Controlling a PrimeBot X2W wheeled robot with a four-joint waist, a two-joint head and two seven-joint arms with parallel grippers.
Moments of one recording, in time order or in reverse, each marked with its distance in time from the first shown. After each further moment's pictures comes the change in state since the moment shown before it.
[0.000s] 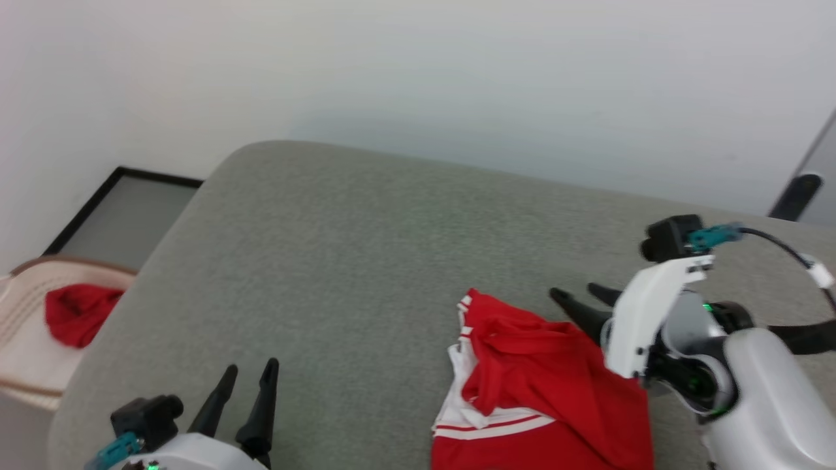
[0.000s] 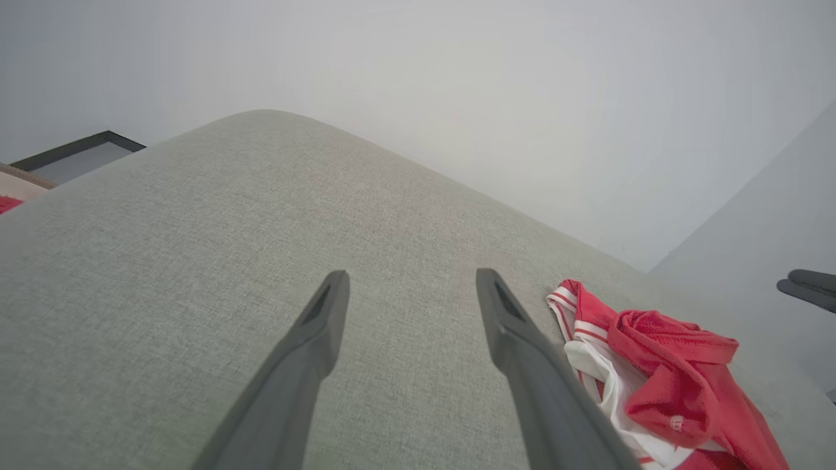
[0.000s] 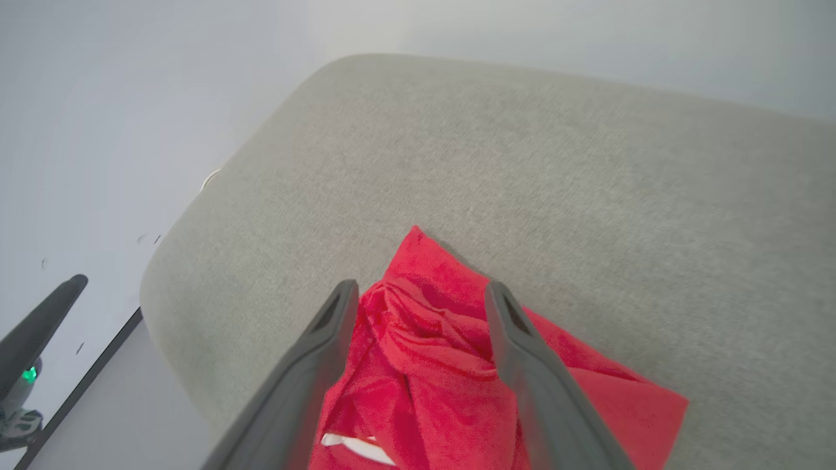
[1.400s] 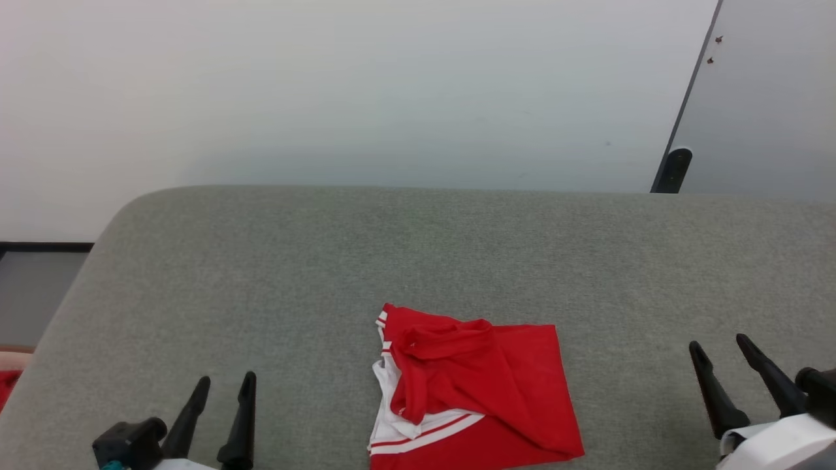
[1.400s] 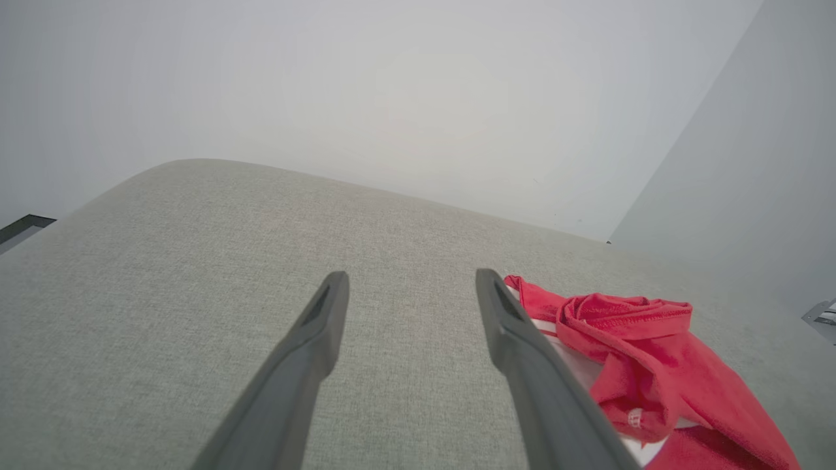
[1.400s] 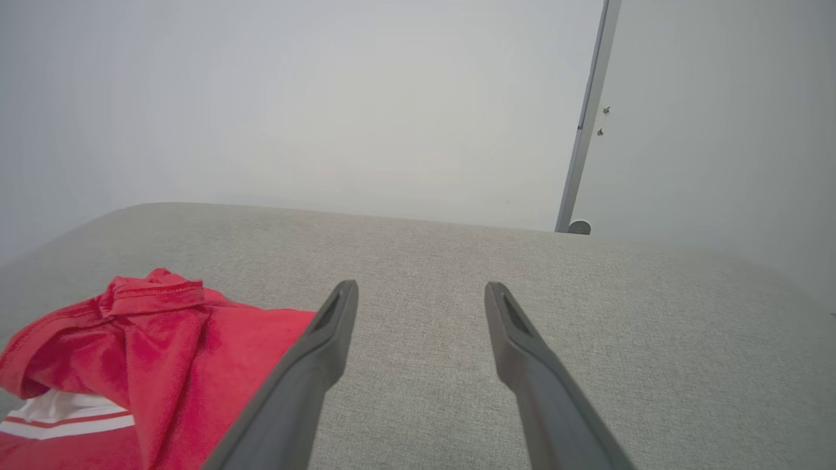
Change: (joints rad) left arm 0.103 -0.009 0.094 -0.071 0.168 0.021 -0.030; right arm 0.436 -0.226 -0.094 -0.172 -0.172 0.000 -0.749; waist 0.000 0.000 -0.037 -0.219
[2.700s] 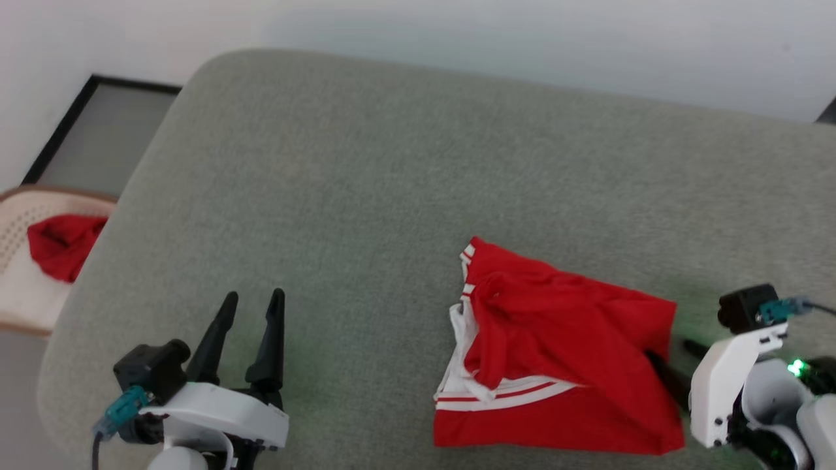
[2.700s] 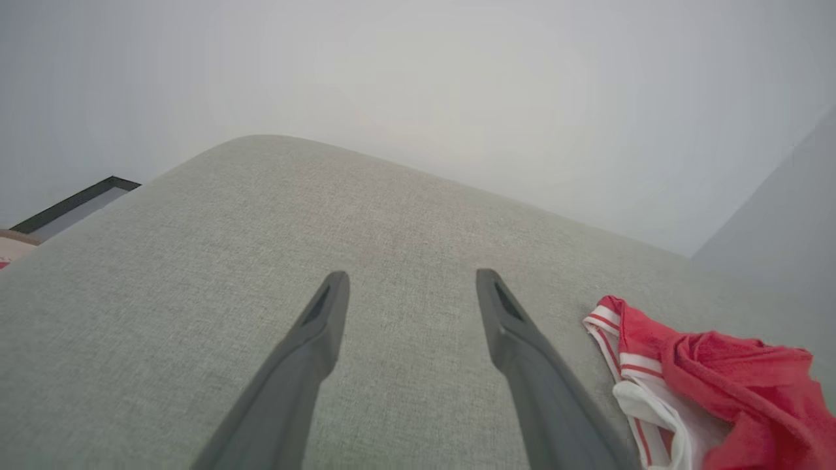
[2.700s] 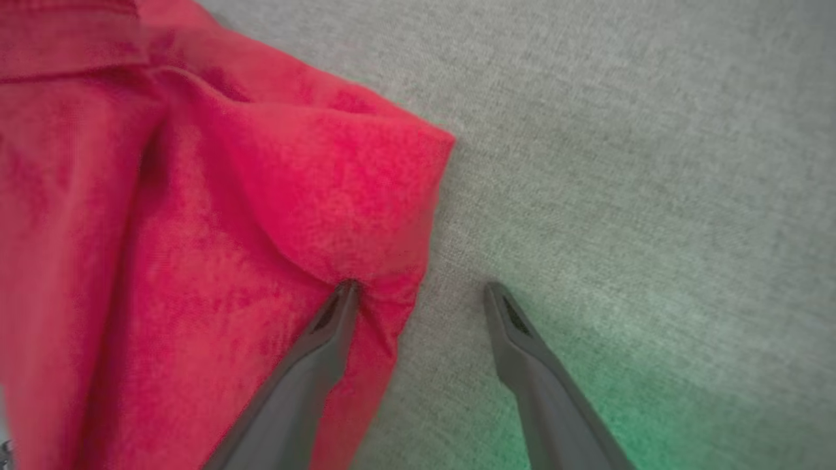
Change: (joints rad) left arm -0.186 -0.072 -0.001 0.000 0.040 -0.020 0.020; right arm -0.228 -0.018 0.128 0.098 0.099 0.000 0.630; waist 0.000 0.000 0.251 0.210
